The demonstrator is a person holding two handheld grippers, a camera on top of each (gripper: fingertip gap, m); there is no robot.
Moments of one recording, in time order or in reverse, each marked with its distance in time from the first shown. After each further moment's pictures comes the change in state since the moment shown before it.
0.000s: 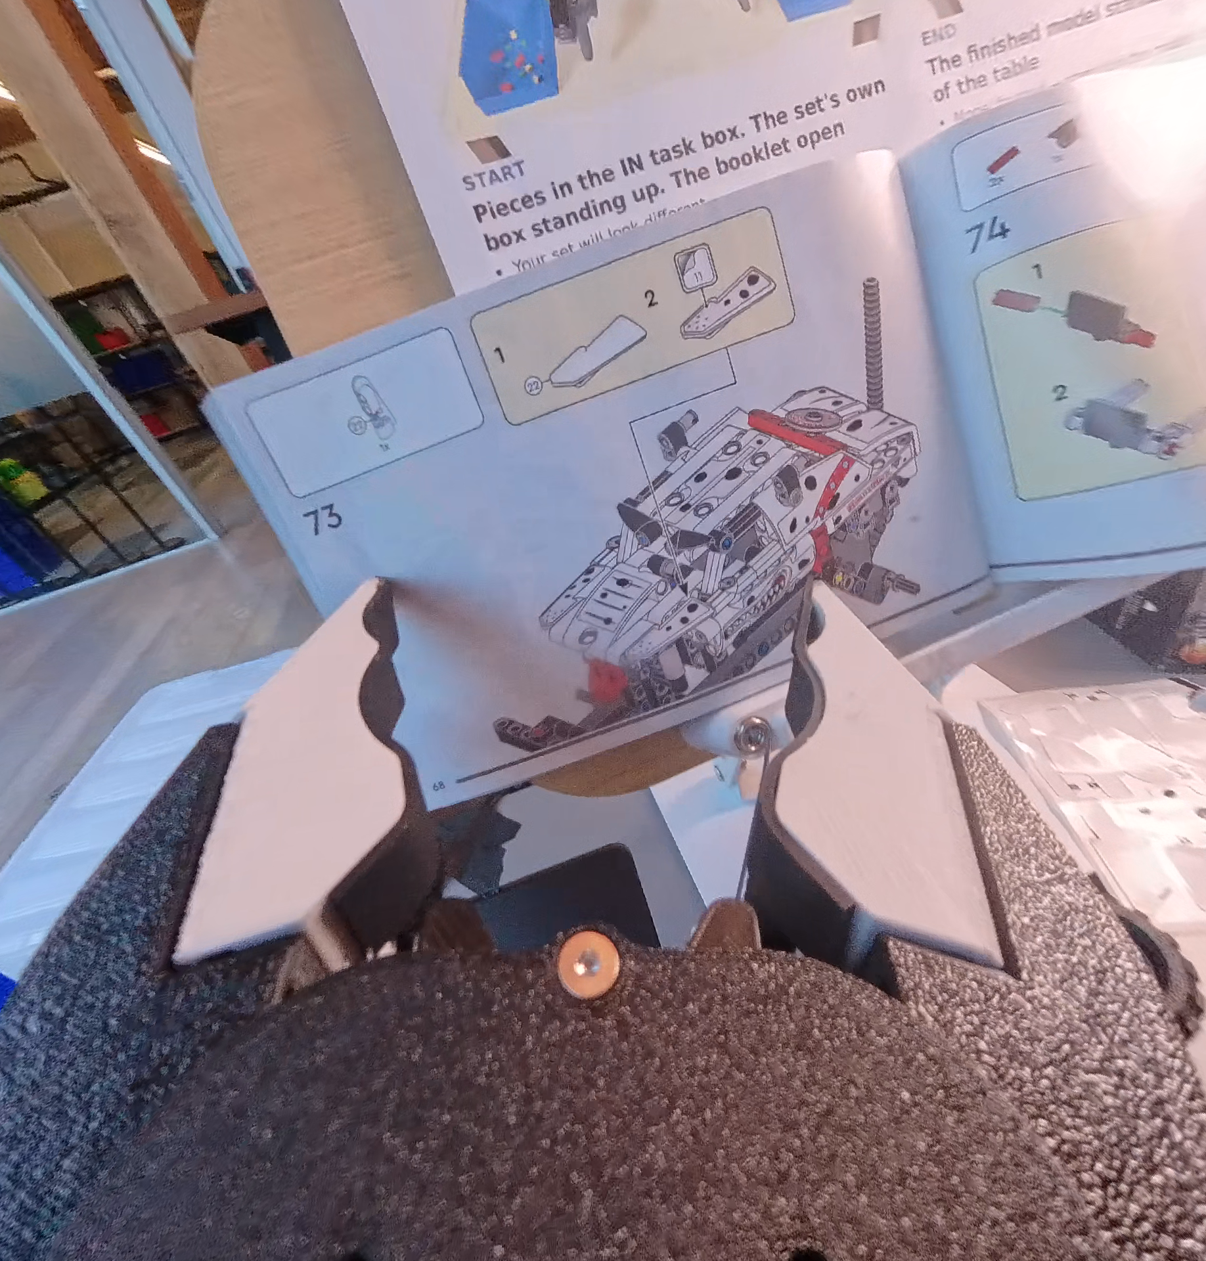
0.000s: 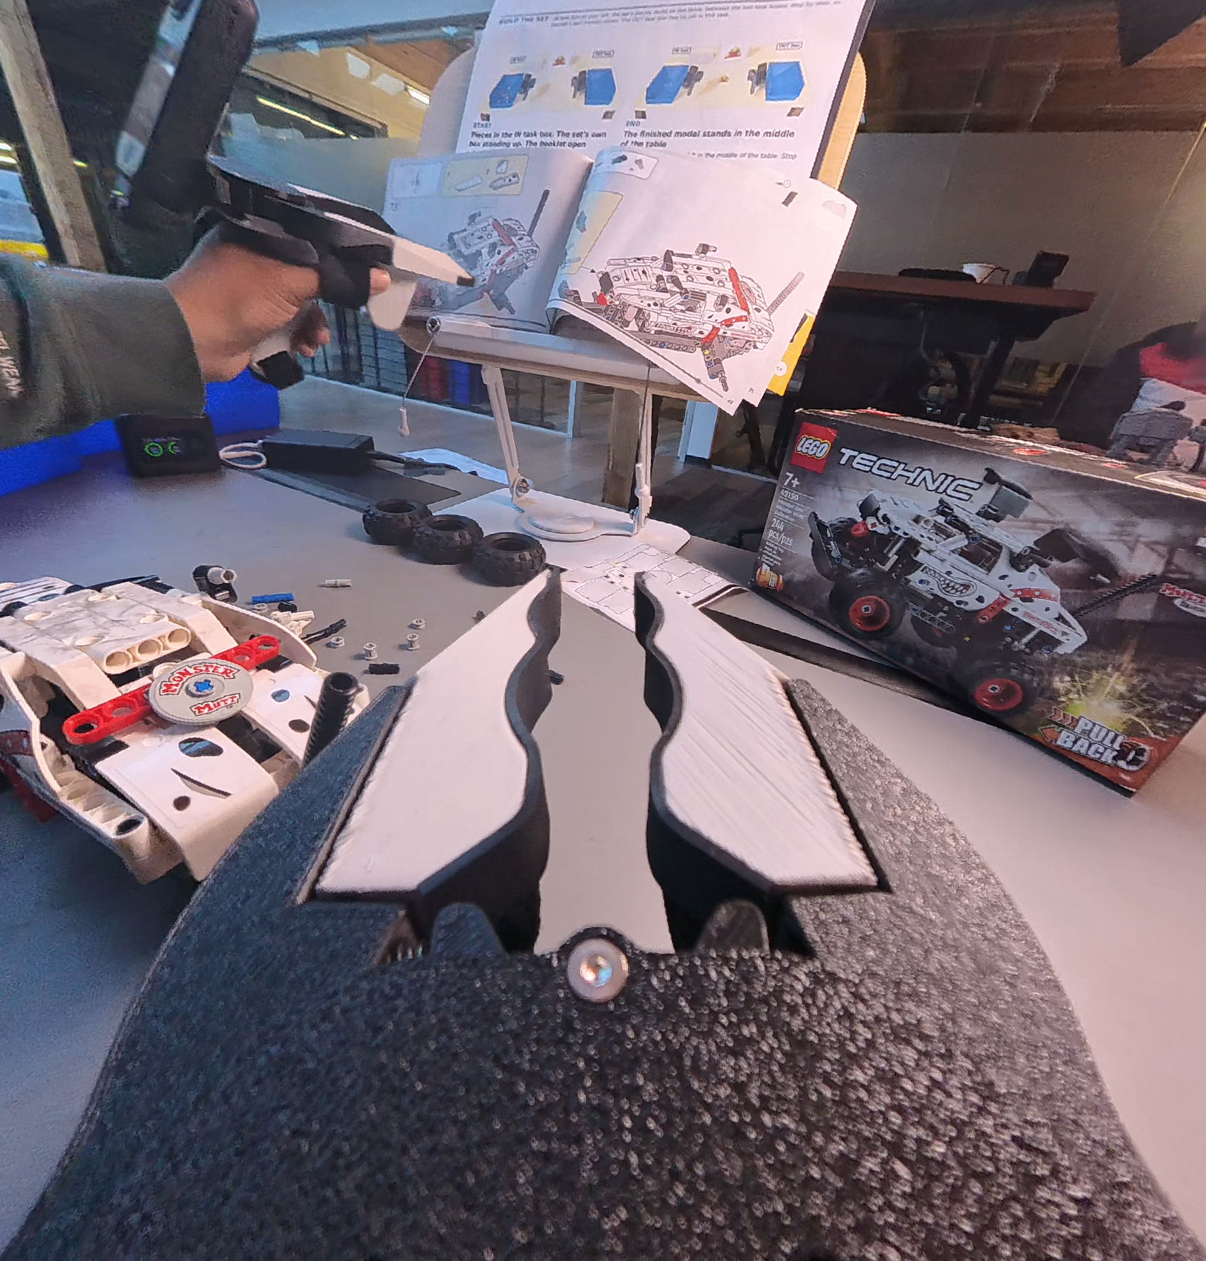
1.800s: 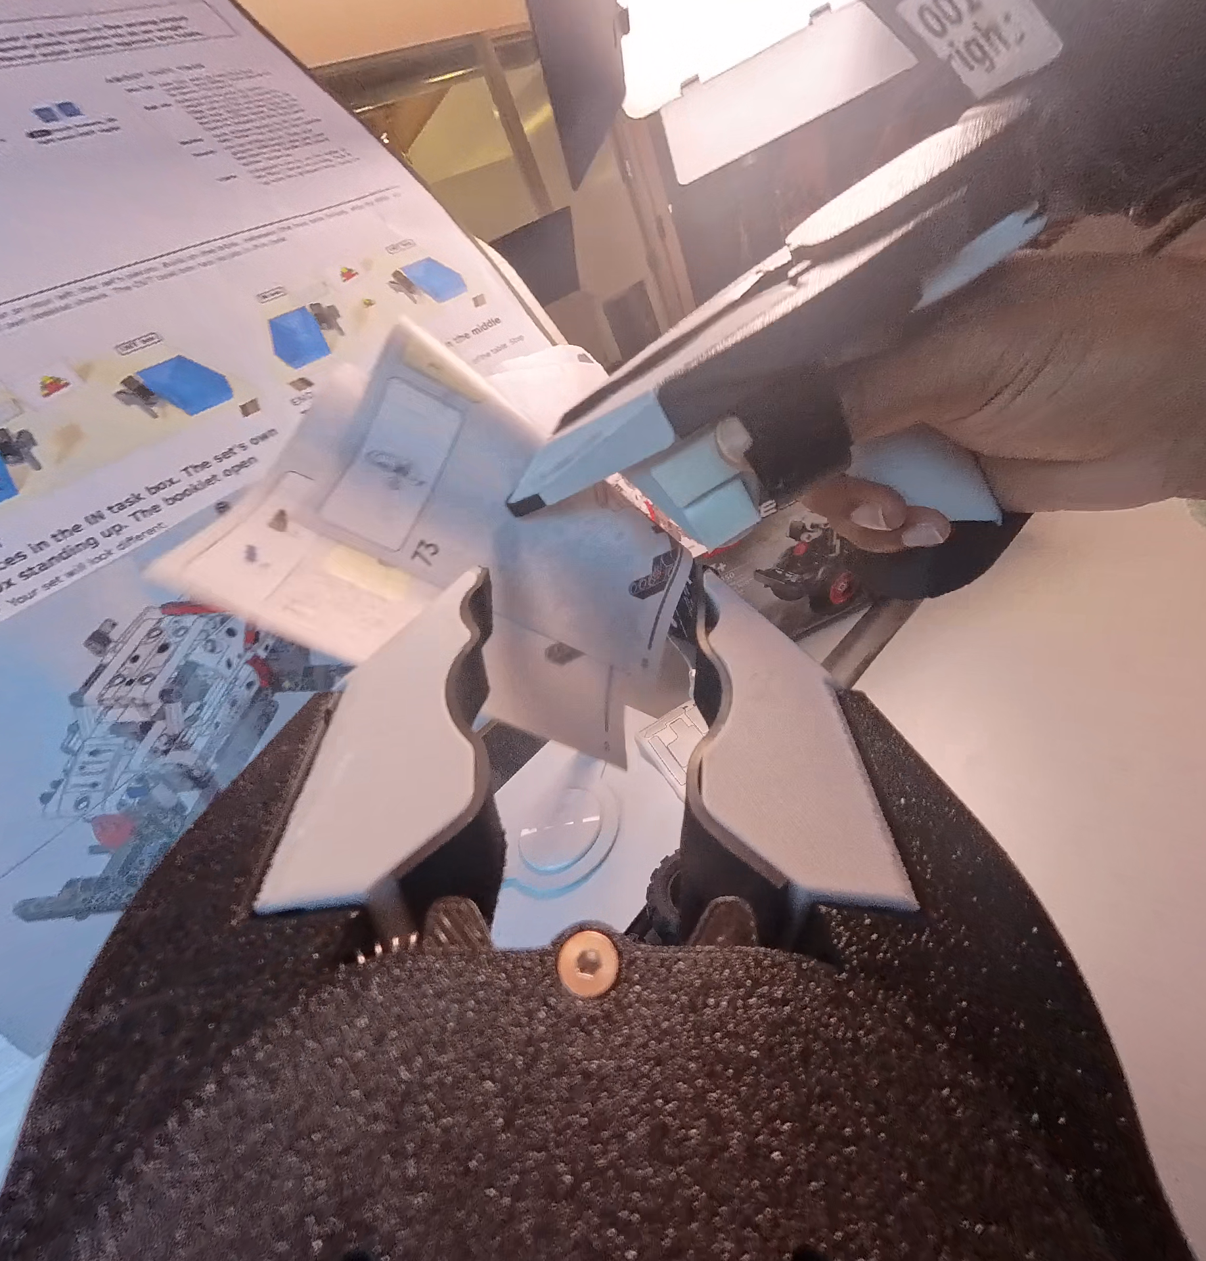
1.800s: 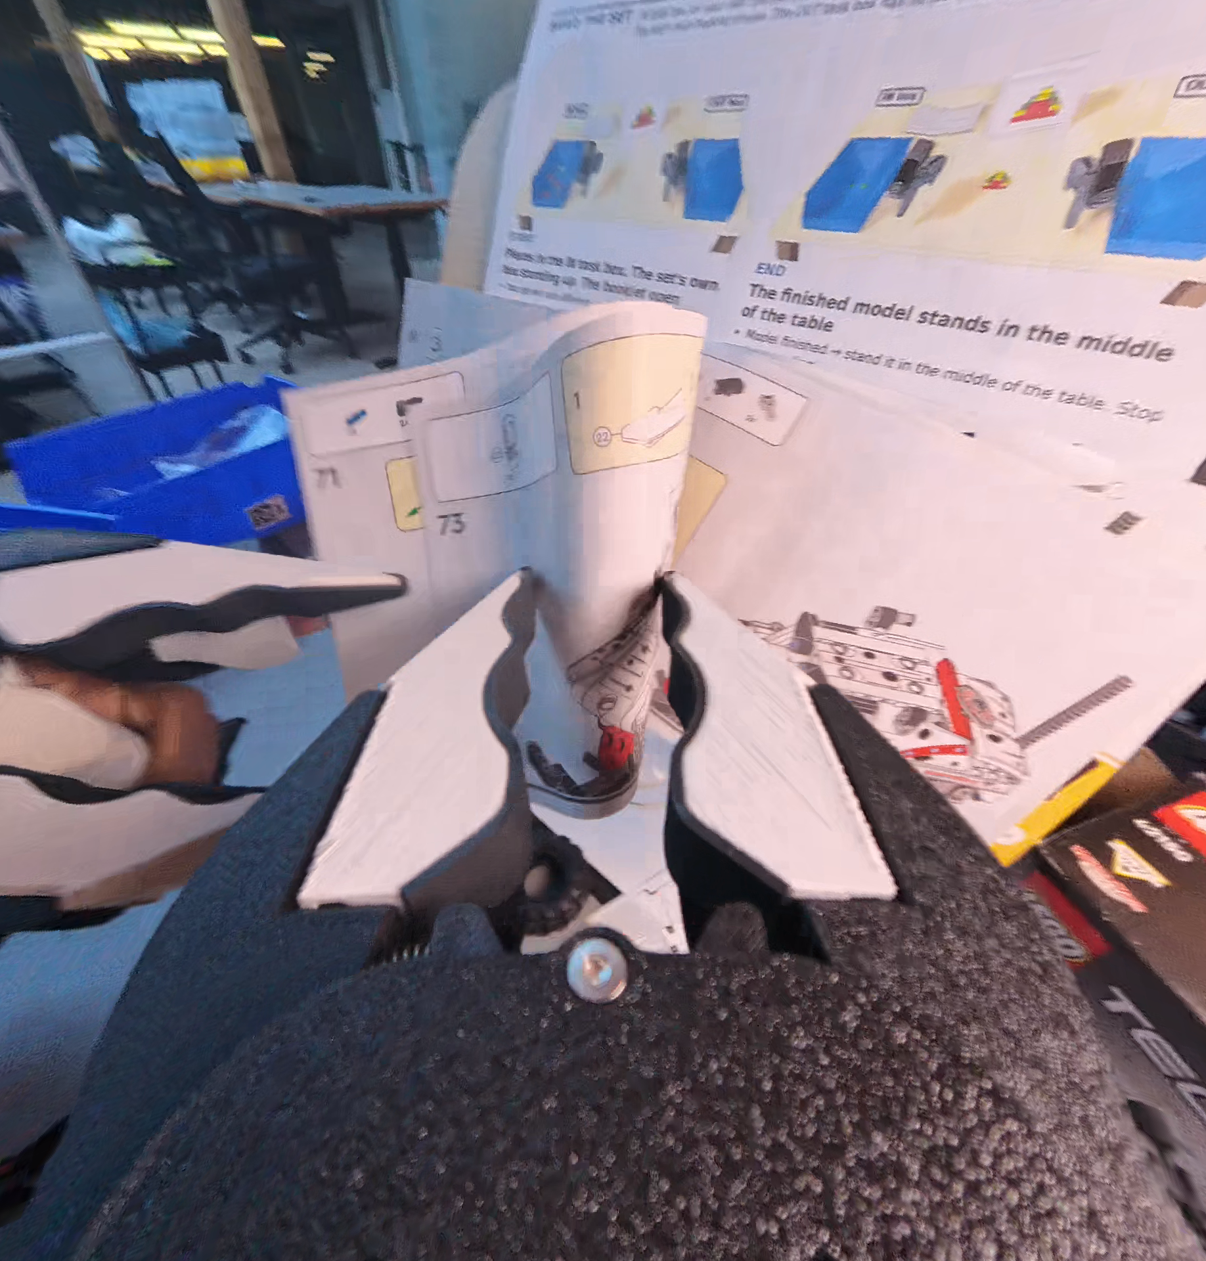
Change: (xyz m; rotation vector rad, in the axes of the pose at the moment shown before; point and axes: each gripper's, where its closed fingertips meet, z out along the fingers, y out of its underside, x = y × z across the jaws) left arm 0.158 -0.053 -0.087 0.222 0.419 0.147; right arm -0.015 -0.113 0.259 -0.206 -0.278 0.090
